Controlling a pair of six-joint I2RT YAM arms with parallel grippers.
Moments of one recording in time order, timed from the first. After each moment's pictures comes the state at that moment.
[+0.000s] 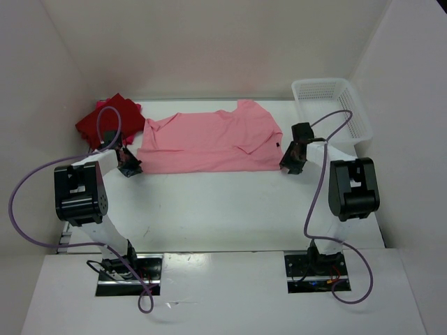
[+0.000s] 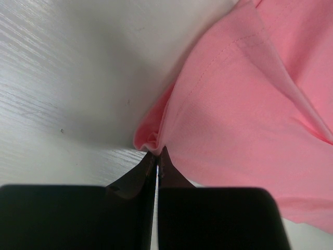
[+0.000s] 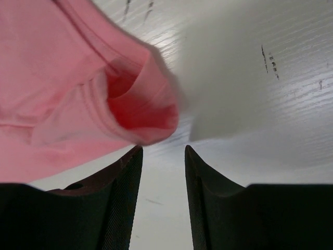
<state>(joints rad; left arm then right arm) 0.21 1.75 1.00 -0.32 0.09 -0.60 0.09 1.72 1.07 -0.45 0.03 0.63</state>
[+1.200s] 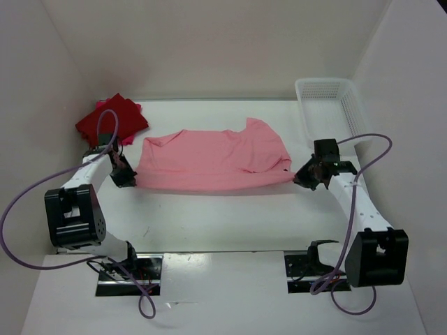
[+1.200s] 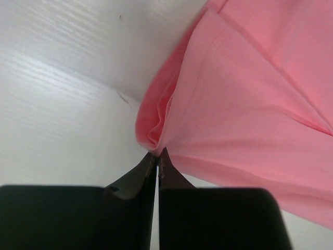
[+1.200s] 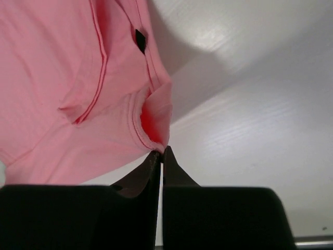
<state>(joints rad) 0.21 1.52 0.97 -0.64 0.04 -0.43 0.03 1.20 0.83 -0.64 -0.03 0.82</state>
